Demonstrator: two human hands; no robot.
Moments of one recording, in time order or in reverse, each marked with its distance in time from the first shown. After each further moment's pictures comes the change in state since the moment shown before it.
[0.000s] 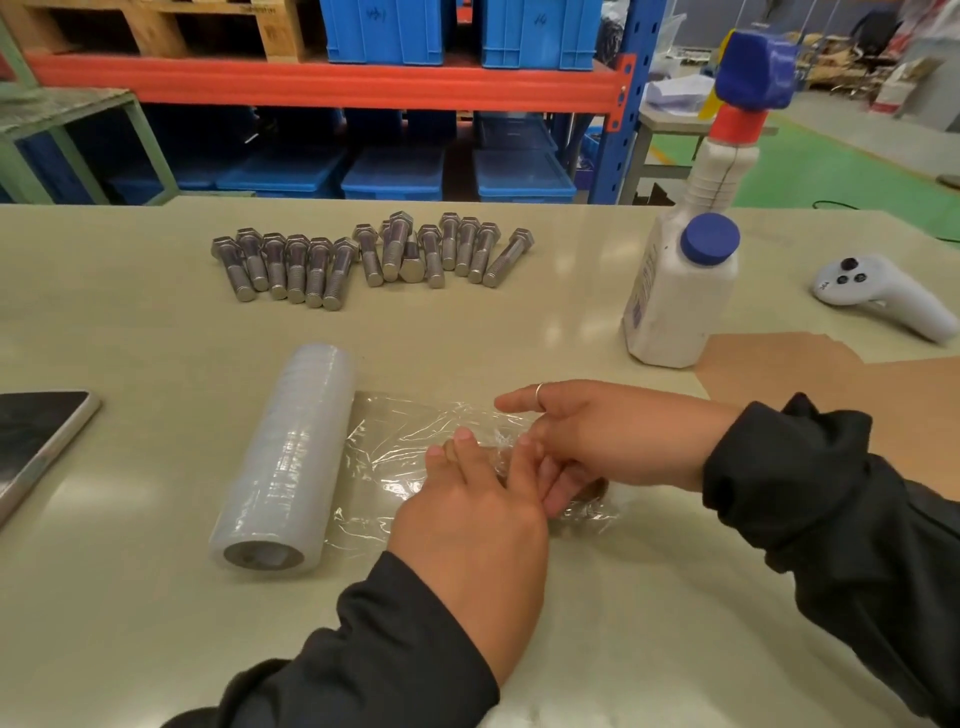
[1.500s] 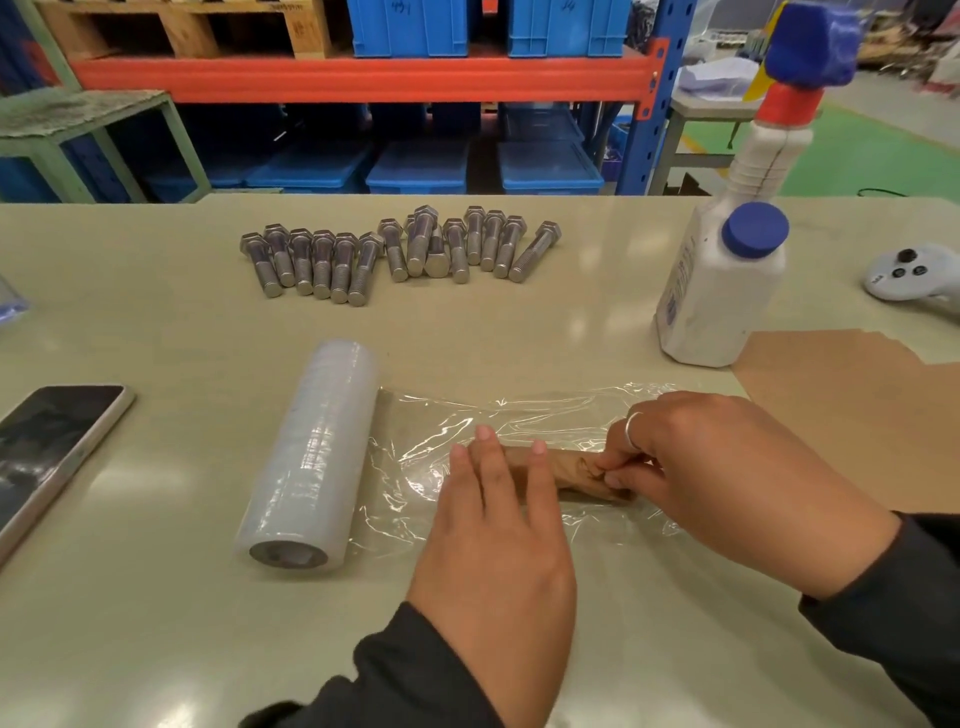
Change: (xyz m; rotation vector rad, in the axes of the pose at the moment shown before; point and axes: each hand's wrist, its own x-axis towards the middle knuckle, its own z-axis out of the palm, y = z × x) left_hand -0.004 0.009 0.015 -0.082 0.062 0.028; right_hand -0.028 0.033 -0.001 -0.919 0.542 -0.260
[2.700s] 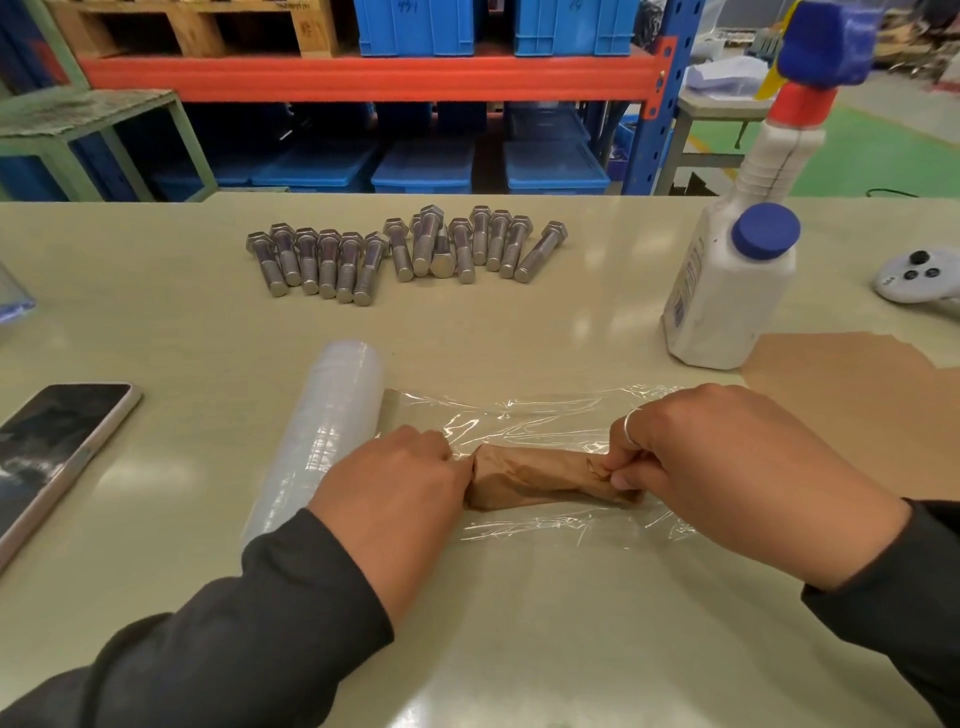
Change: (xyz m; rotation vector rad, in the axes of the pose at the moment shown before) left_hand 0.021 -0.074 -0.004 0.075 0.005 0.090; right_hand 0.008 0.000 -0.006 -0.089 -0.064 -0.010
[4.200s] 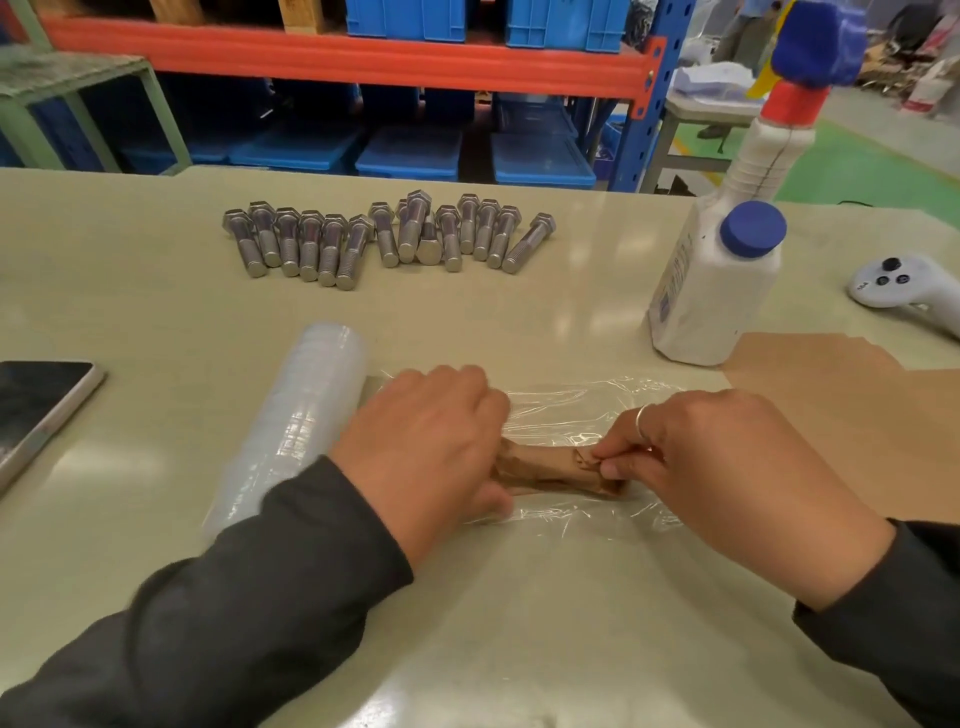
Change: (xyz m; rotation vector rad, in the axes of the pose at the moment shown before) left_hand 0.017 0.010 -0.020 0.043 0.174 0.170; right_hand -0.009 -0.006 0.003 0.136 0.070 0.150
